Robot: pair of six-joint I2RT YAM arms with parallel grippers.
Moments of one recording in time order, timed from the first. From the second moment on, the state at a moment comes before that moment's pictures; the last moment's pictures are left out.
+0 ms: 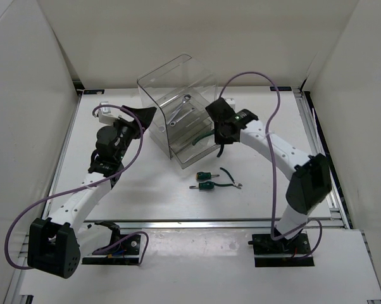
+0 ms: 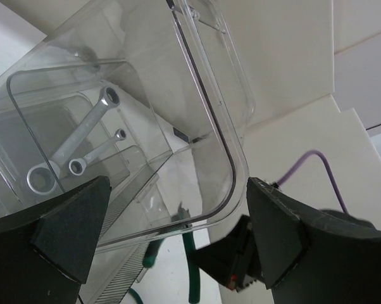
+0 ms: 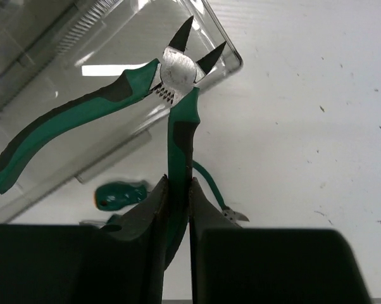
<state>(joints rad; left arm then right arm) -0.28 1.09 0.69 0.44 0.04 -1.01 0.68 1.66 1.49 -0.88 0.35 0.51</state>
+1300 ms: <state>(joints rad) -0.28 1.09 0.63 0.46 0.02 -1.07 0.69 2.09 1.99 -1.00 0.30 0.55</state>
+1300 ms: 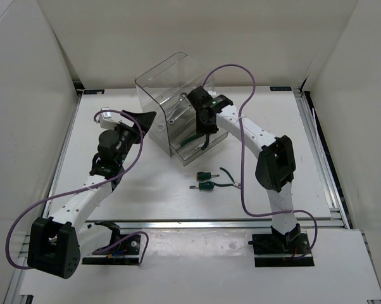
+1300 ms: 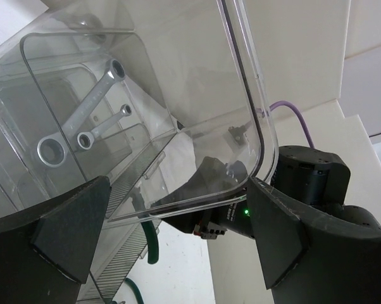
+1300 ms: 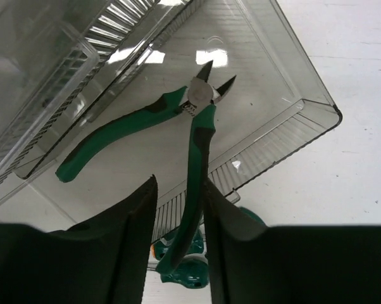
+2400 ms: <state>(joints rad) -0.28 1.09 0.63 0.46 0.02 -1.08 0.63 1.92 1.67 -0.77 0.05 0.51</state>
